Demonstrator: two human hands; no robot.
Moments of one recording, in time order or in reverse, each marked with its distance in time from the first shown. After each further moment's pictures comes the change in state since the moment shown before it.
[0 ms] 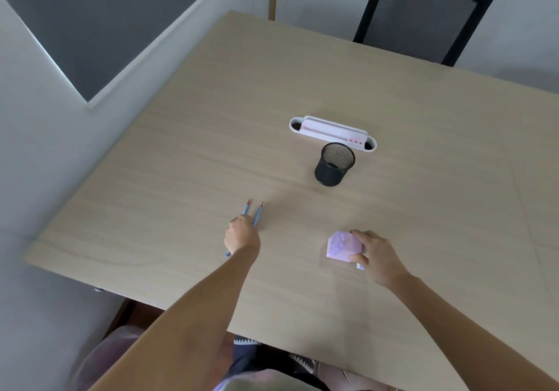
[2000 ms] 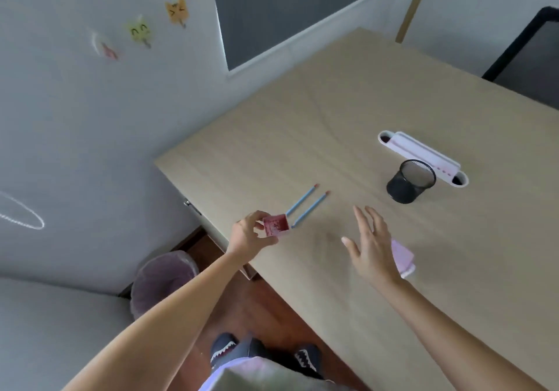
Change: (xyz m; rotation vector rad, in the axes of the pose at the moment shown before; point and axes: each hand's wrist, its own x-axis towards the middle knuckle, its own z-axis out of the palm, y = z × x) left_hand -0.114 -0.115 -0.048 -0.466 0.113 0.155; right_hand -0.002 -0.083 0.030 -0.017 0.161 -0.448
